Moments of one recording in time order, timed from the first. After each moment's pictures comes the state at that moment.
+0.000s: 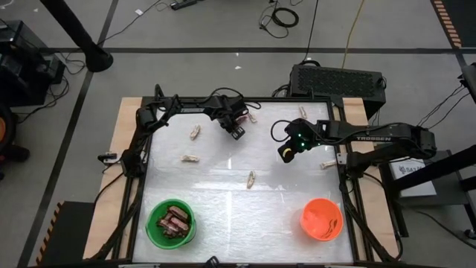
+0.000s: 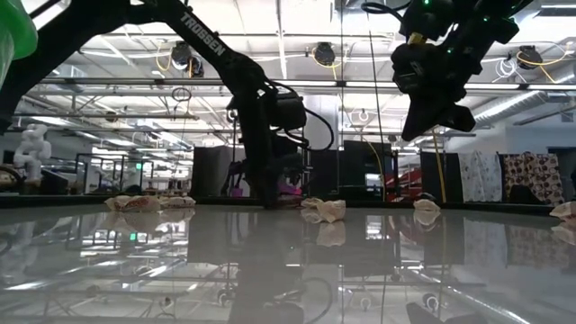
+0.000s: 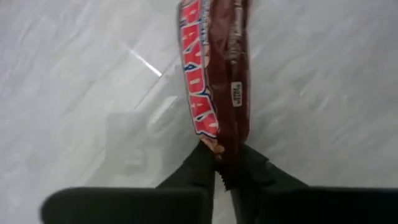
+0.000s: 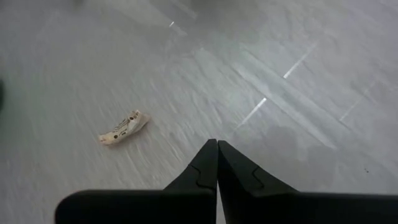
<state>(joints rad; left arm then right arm) 0.47 2.15 1.55 -0.74 0.02 -0.23 -0.22 1.17 0.79 -0.57 -0.03 0.70</state>
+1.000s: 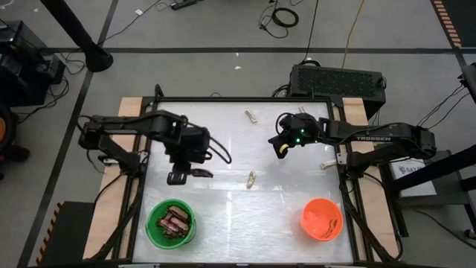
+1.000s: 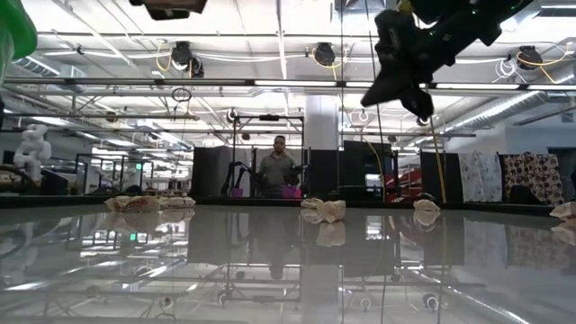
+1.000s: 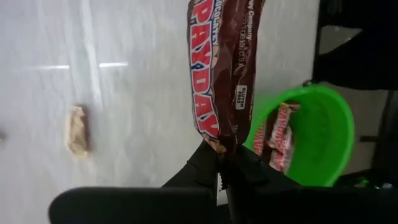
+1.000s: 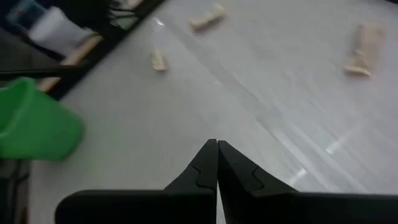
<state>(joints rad) -0.05 1.53 1.68 -1.57 0.32 -0.07 -0.22 1.17 0.78 -0.24 -0.05 0.61</state>
